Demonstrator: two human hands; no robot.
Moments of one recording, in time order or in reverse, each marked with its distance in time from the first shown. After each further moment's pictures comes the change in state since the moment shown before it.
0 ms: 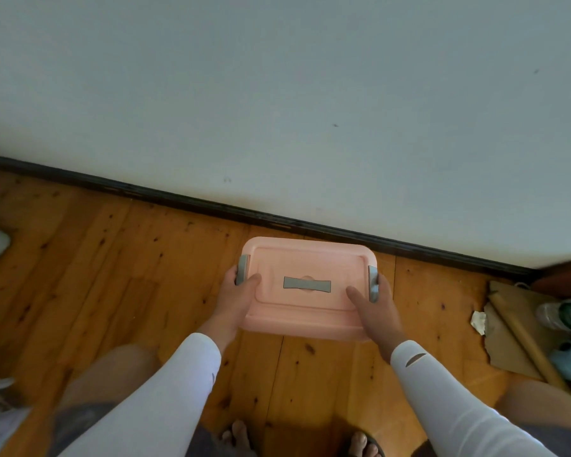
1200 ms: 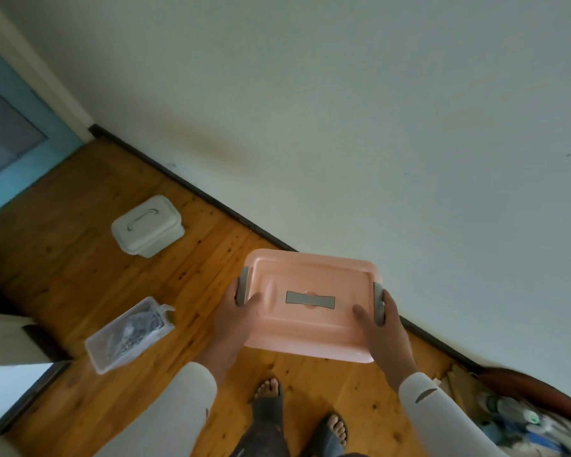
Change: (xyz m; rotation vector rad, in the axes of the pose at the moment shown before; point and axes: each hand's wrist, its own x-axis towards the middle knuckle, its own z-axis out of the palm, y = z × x) left_hand -0.416 0.223 -0.199 -0.064 0.410 0.090; right_hand -0.363 -0.311 -0.104 -0.193 -0.243 -0.257
